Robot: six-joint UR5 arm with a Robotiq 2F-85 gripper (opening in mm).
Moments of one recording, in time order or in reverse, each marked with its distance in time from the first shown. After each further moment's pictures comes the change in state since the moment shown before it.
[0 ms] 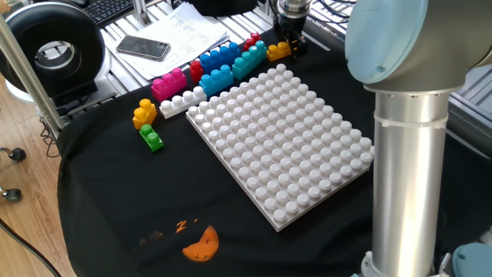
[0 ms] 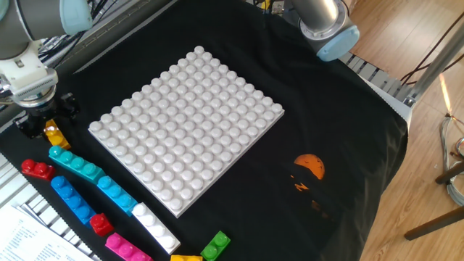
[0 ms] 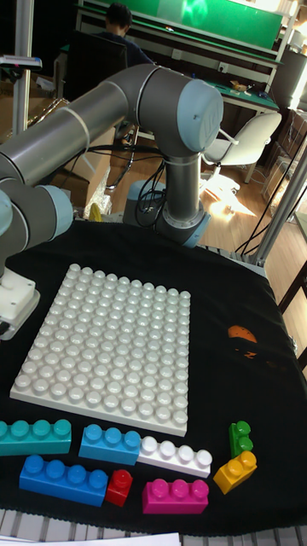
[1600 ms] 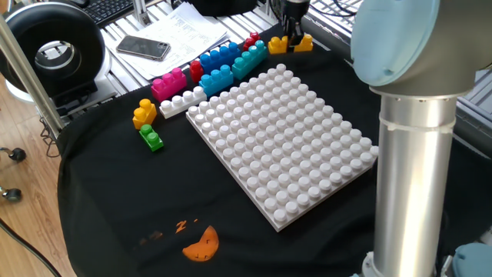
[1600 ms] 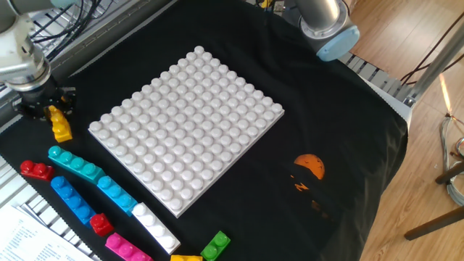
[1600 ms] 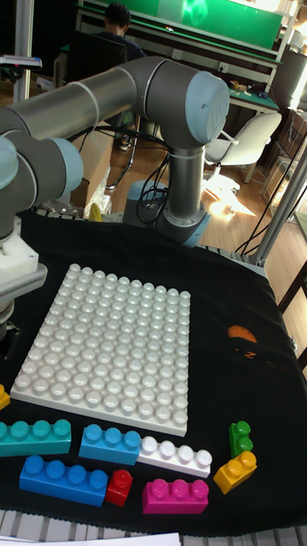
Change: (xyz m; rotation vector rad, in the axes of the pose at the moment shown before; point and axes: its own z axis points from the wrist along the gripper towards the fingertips) arm -0.018 0.023 -0.067 -0.061 -0.030 0.518
